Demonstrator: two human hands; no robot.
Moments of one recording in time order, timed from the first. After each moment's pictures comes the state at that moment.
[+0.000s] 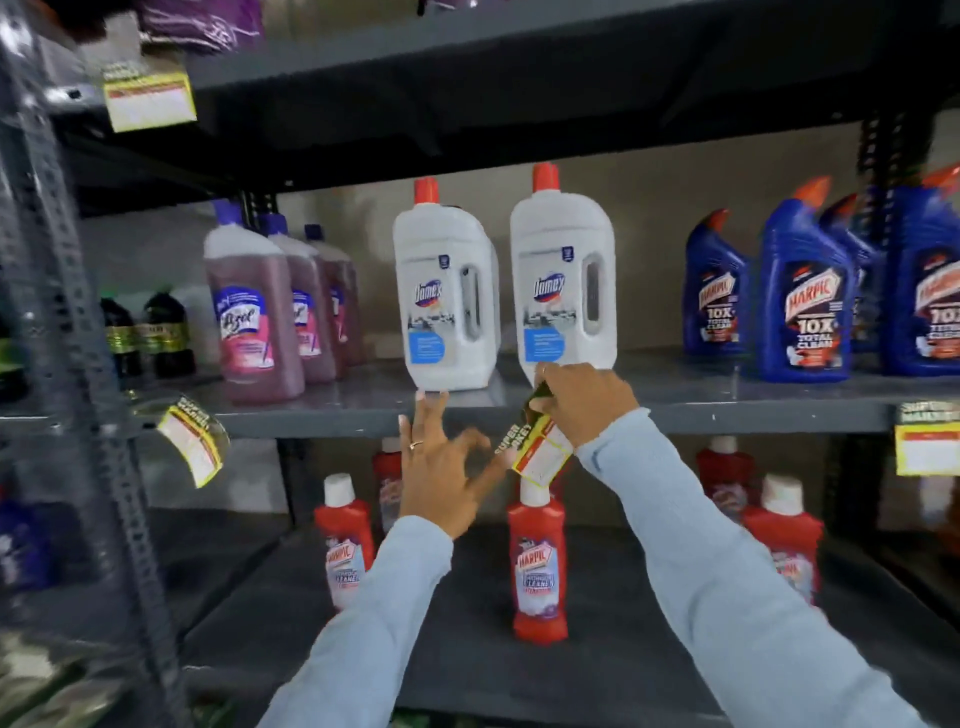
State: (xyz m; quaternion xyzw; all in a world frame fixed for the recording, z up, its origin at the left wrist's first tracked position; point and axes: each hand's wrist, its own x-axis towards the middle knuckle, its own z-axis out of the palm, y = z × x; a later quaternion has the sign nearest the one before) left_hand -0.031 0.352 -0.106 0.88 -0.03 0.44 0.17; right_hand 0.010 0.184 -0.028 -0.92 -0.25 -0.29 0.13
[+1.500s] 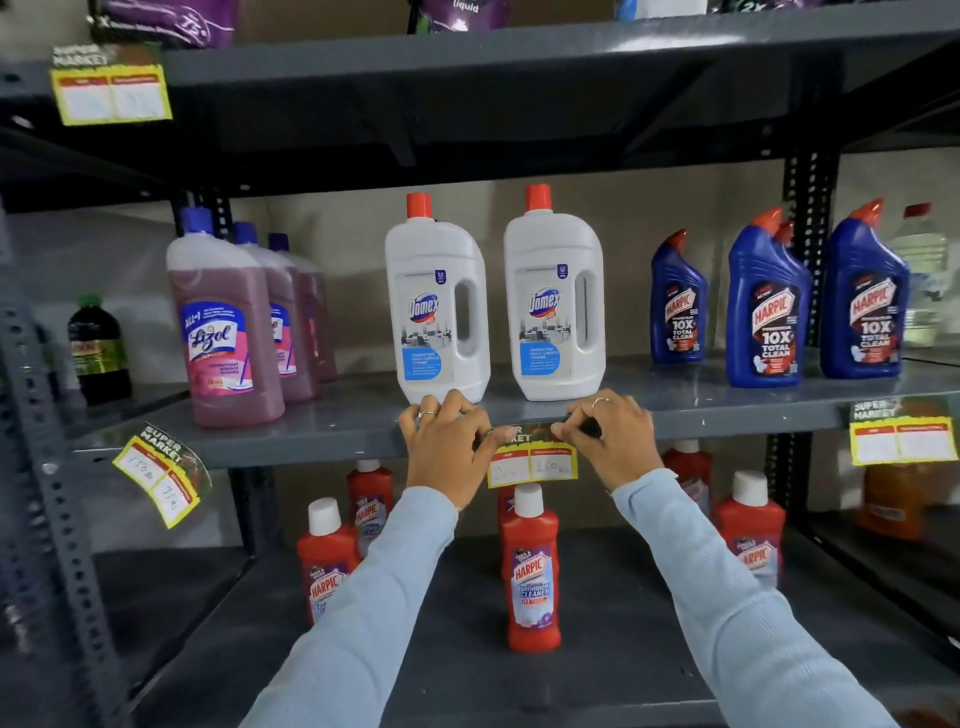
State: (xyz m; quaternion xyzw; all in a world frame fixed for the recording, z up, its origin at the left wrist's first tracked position) left_hand -0.002 0.372 -0.074 0.89 -0.09 0.44 0.14; right_hand 0.011 0.178 -0.070 -0.87 -0.15 -0.35 0.32
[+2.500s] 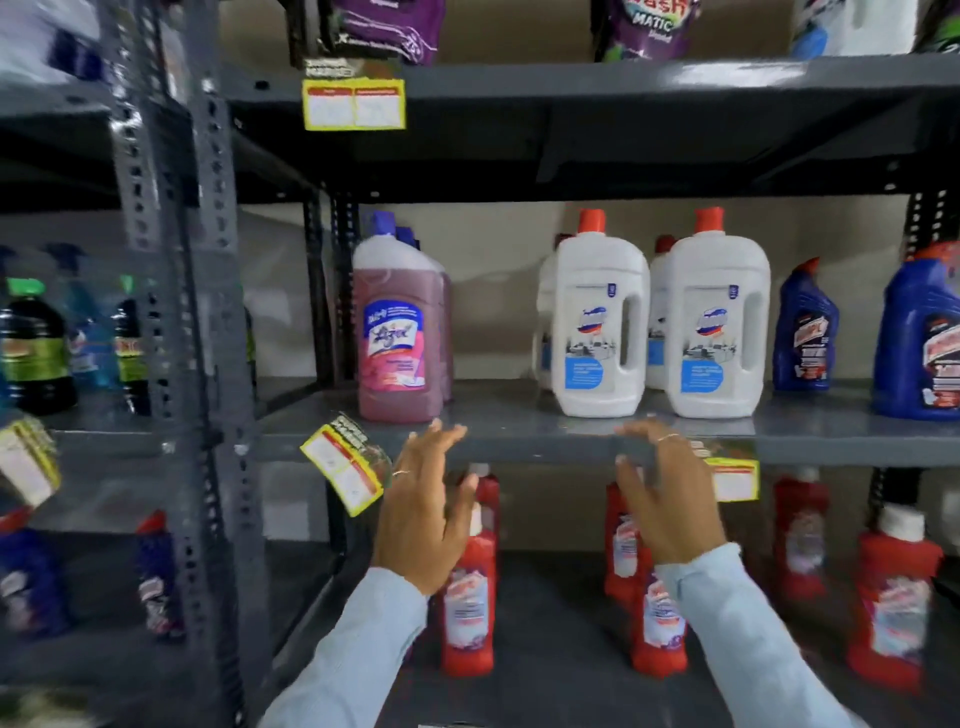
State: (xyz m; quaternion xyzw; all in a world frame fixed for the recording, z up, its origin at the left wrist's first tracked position) left_hand -0.099 0.570 -0.104 0.79 -0.18 0.51 0.29; right_hand -0.078 0.340 -0.077 -0.80 -0.17 -0.43 0.37
